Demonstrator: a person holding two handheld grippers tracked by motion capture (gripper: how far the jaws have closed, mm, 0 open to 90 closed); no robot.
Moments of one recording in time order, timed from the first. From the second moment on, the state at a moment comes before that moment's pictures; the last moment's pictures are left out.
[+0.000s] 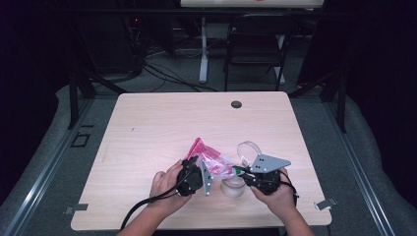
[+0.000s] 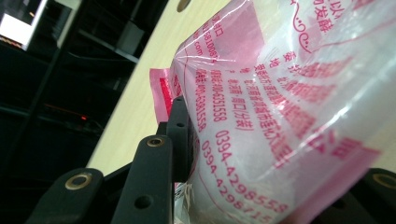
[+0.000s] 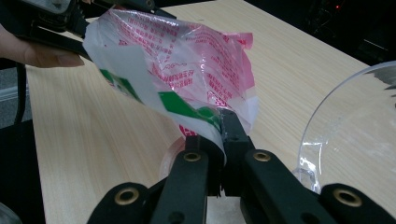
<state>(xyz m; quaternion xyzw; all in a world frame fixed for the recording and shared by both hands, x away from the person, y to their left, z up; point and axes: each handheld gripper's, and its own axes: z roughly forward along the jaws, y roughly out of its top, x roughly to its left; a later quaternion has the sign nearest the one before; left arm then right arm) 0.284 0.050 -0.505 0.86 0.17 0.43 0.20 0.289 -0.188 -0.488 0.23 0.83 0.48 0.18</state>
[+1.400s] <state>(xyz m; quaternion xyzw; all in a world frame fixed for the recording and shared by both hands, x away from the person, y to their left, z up) 0.296 0.072 -0.536 0.86 0.30 0.26 0.32 0.292 -0.178 -0.477 0.22 0.81 0.52 0.17</state>
